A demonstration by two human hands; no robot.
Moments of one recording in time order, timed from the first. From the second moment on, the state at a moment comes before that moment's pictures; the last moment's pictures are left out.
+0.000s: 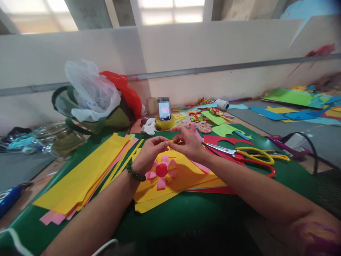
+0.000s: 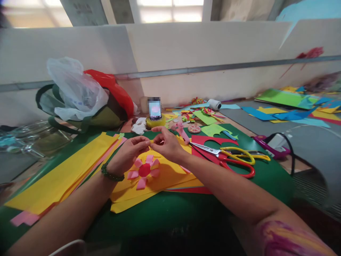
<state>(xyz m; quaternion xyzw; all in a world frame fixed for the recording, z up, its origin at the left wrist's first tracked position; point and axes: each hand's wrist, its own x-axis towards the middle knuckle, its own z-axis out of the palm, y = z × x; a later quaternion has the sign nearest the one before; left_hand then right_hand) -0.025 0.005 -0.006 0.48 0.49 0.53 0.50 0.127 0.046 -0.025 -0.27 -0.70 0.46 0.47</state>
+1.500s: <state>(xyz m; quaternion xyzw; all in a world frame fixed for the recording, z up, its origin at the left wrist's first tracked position) -0.020 0.002 -0.004 0.50 0.51 0.56 0.42 0.127 0.051 -0.027 -0.28 -0.69 0.49 0.45</state>
